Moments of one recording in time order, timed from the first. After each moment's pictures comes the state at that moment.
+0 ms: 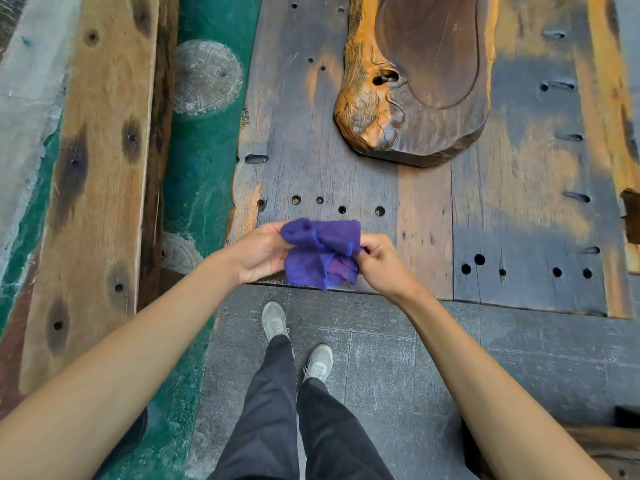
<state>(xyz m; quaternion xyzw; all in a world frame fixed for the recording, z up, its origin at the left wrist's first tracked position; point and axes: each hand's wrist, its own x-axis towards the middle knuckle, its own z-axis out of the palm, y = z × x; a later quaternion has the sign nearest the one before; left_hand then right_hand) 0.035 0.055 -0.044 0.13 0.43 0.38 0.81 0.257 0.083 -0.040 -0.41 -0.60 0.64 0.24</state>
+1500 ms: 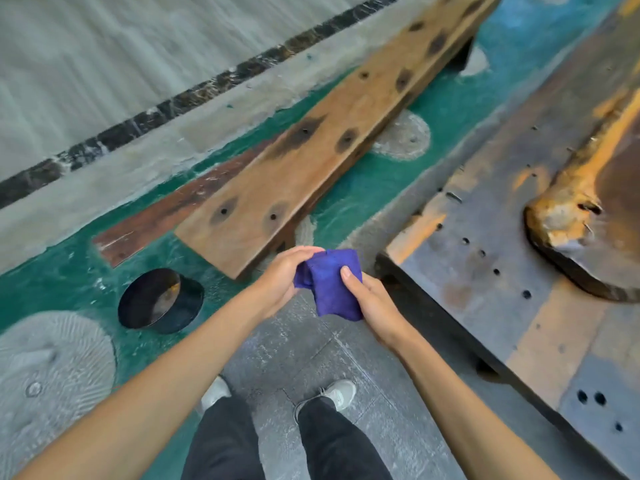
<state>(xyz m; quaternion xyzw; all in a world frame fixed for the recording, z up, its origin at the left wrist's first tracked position) -0.045 -0.257 0.016 0.00 0.61 0.63 0.48 0.093 -0.140 0.008 -0.28 -0.62 0.73 -0.01</state>
